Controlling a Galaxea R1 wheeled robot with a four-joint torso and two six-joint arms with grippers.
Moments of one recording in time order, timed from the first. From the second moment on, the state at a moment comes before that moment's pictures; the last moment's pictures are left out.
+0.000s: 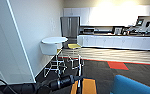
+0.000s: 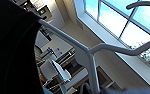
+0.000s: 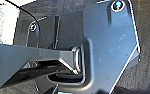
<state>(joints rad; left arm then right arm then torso) 0.44 2.32 -0.95 0.10 -0.22 -0.57 -1.61 2.84 -2.40 -0.07 0.15 -0.01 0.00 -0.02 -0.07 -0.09</state>
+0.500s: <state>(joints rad) 0.46 2.32 -0.95 0.11 -0.22 -0.57 -1.61 2.84 -2.40 -0.07 0.15 -0.01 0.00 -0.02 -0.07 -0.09</state>
